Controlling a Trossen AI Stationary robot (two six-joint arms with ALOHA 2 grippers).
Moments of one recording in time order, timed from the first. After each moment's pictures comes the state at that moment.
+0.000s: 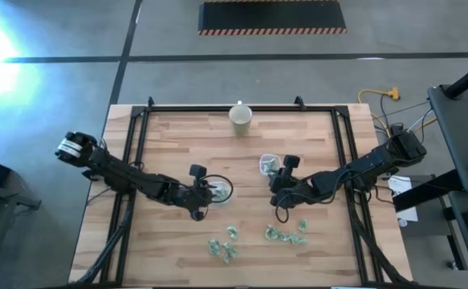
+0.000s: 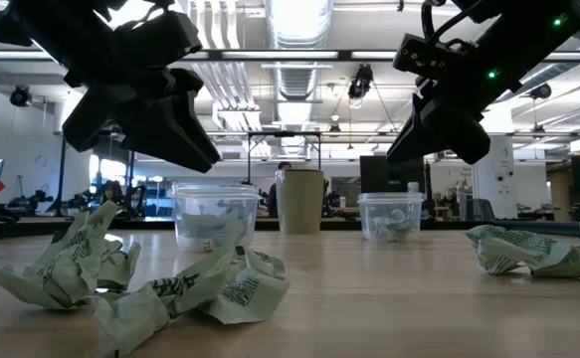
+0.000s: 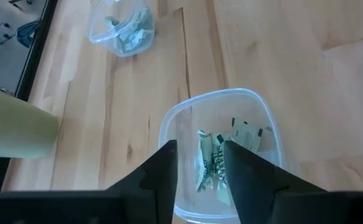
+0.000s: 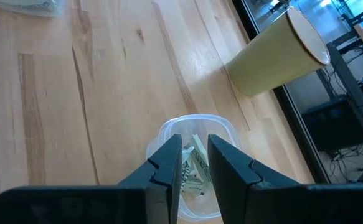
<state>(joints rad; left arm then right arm) -0.35 1.43 0.71 -0.06 -0.53 0.09 0.32 1.50 0.76 -0.25 0.83 0.18</state>
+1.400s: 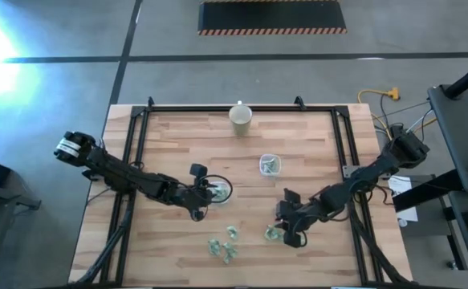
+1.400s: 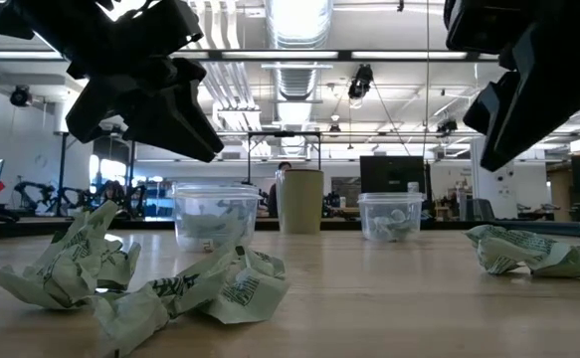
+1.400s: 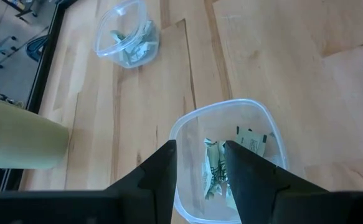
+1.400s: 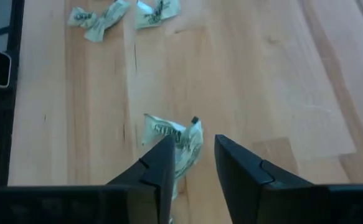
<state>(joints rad) -0.35 1.41 0.72 -0.07 -0.54 0.15 0.54 1.49 0.78 -0.23 0.21 0.72</state>
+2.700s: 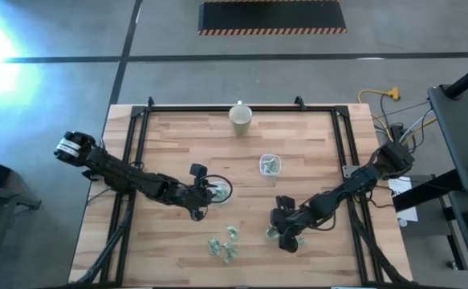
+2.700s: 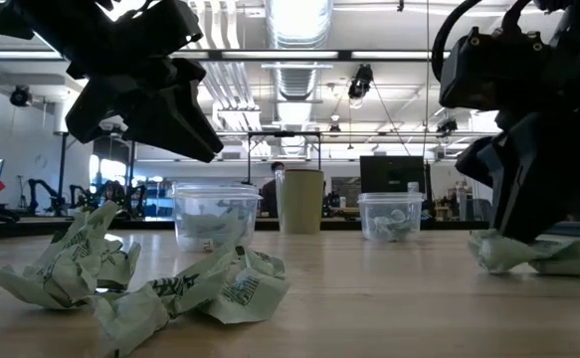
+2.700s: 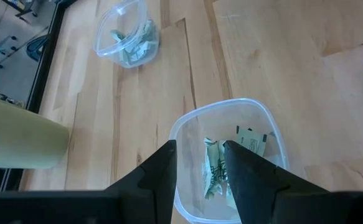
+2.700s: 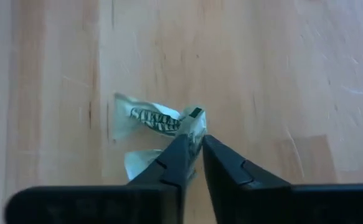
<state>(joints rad) -0.35 1.41 0.72 -0.07 -0.54 0.15 0.54 1.68 0.78 -0.12 0.18 0.66</state>
